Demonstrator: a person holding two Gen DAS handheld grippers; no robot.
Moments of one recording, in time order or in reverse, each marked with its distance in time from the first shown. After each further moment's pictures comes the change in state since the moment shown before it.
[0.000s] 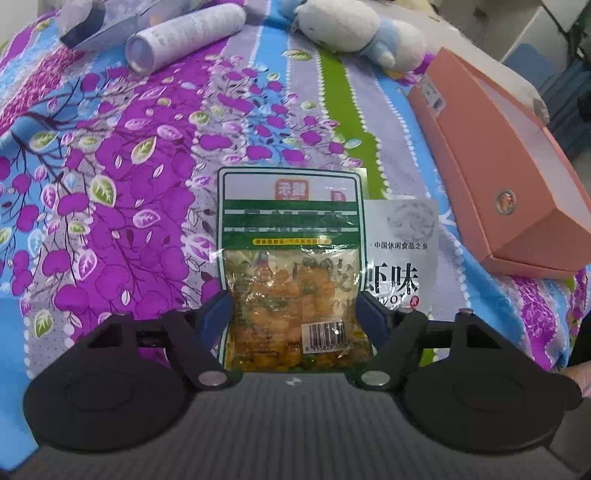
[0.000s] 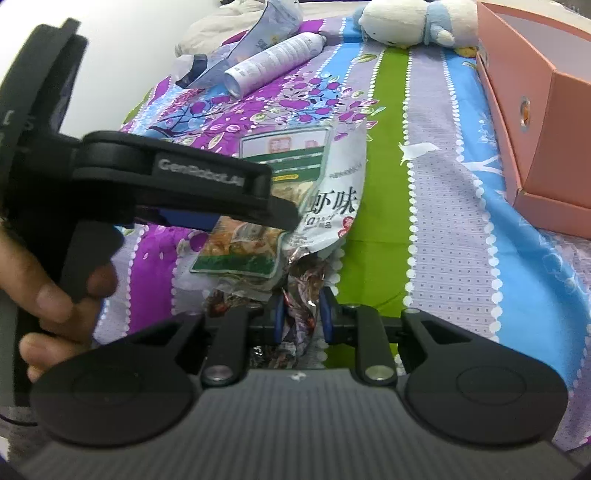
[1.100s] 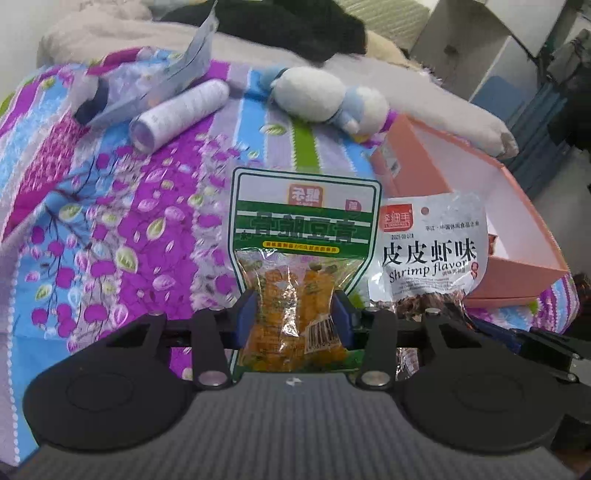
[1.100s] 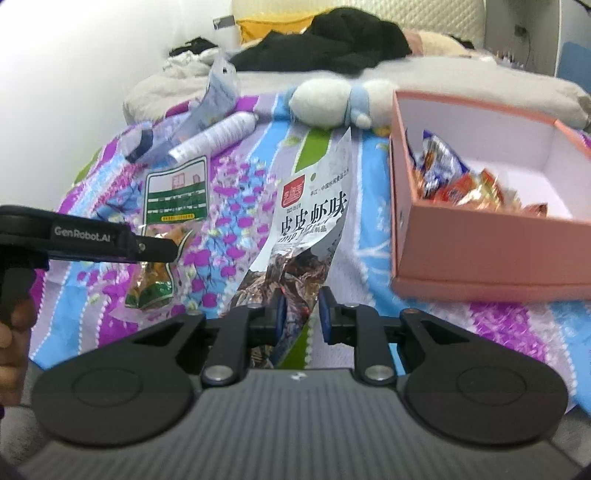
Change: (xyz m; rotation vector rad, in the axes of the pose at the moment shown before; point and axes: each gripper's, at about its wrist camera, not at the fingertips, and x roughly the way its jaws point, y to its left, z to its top) left arm -0.087 -0.017 0.019 0.028 -0.161 -0.048; right arm -0.084 -0.012 0.035 0.024 -0.193 -0.219
